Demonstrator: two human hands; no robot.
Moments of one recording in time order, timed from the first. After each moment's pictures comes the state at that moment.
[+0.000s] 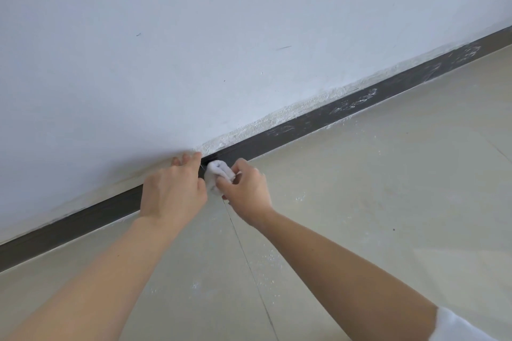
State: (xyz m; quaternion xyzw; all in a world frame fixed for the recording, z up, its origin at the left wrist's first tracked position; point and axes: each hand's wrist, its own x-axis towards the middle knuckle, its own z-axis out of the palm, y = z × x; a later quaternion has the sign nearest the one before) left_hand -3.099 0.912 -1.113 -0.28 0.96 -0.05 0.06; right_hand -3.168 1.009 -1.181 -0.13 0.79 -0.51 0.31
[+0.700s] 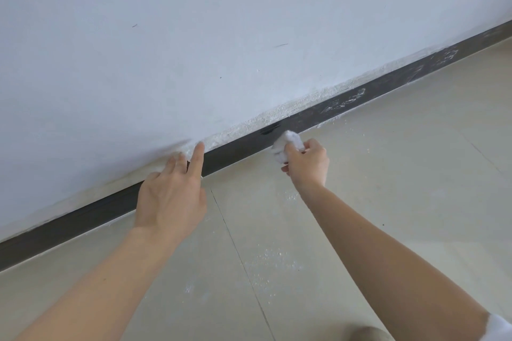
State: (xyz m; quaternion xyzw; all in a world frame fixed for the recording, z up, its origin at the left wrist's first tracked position) left_hand -3.091 0.915 -1.118 -0.18 0.98 -0.06 0.03; right_hand -3.242 1.069 -1.182 0.09 0.83 -0.53 0.15
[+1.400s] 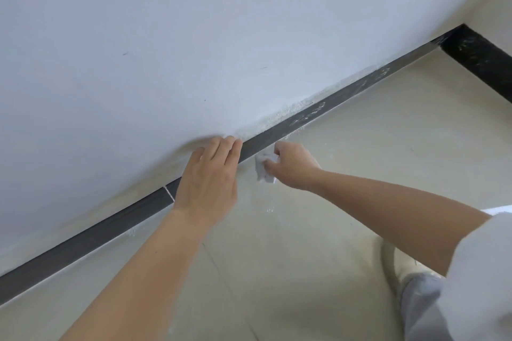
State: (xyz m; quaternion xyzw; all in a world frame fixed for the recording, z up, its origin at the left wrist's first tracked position) left_hand -3.165 0.928 -1.140 0.01 0.99 0.03 -0.11; right_hand -3.276 1.080 -1.141 -0.13 0.94 -0.19 0.25
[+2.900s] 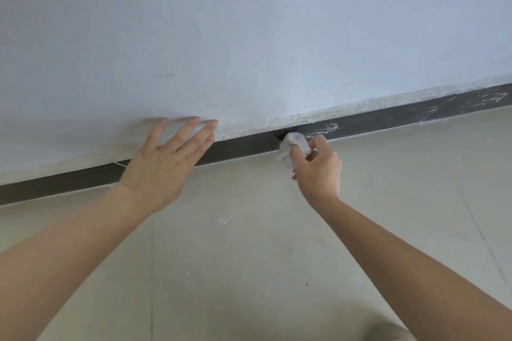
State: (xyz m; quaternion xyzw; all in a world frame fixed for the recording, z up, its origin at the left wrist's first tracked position) left_hand -3.212 0.981 -1.124 -0.03 0.91 -0.41 0.04; right_hand -3.390 1.166 -1.192 -0.12 0.84 -0.49 0.20
